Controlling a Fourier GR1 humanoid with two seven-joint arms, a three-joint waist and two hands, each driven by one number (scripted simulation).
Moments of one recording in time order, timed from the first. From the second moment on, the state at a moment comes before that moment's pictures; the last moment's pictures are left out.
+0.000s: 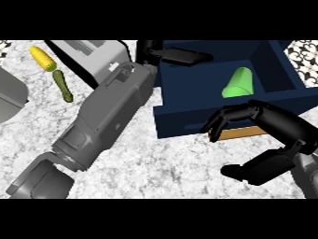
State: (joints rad) left arm -1.26 0.00 -0.26 -0.40 0.62 0.30 -0.49; right arm -0.35 -0.36 0.17 -1.79 -0.16 0.63 0.20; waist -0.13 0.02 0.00
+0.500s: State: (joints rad) left arm -1.20 0.01 -0.24 -0.41 0.66 0.26 -0.55; right arm -0.28 -0.34 0.31 -1.61 0.31 0.46 0.06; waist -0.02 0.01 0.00
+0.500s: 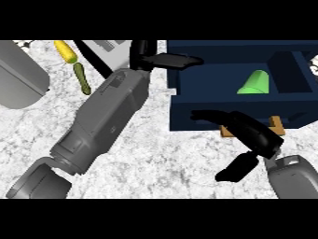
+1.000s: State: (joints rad) left arm -1.06 0.06 -0.23 -0.53 0.67 0.20 -0.56; right arm -0.48 -0.30 0.33 -1.03 0.51 0.32 -0.17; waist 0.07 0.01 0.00
